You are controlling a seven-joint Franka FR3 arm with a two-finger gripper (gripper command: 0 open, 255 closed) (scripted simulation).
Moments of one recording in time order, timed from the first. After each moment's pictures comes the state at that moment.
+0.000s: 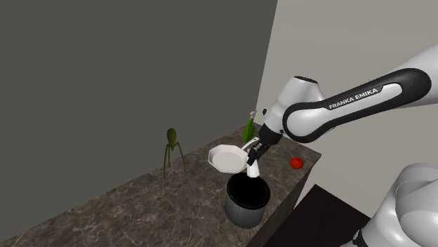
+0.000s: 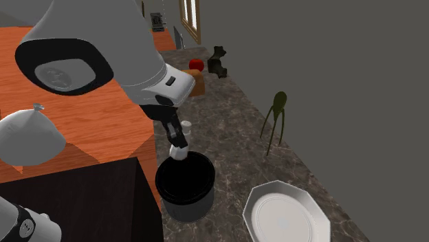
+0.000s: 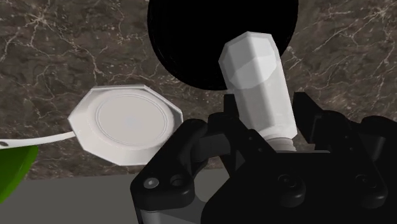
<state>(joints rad) 0.06 -0.42 0.14 -2.75 0.28 2.57 -0.12</state>
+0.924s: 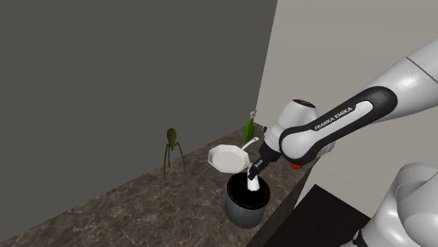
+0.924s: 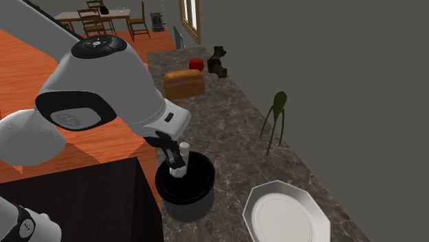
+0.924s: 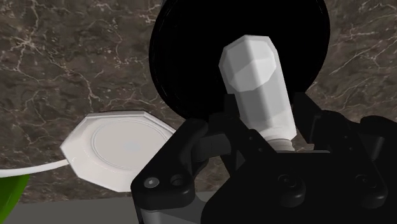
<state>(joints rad) 0.12 -0.28 0.11 -2.85 0.37 2.81 -0.21</state>
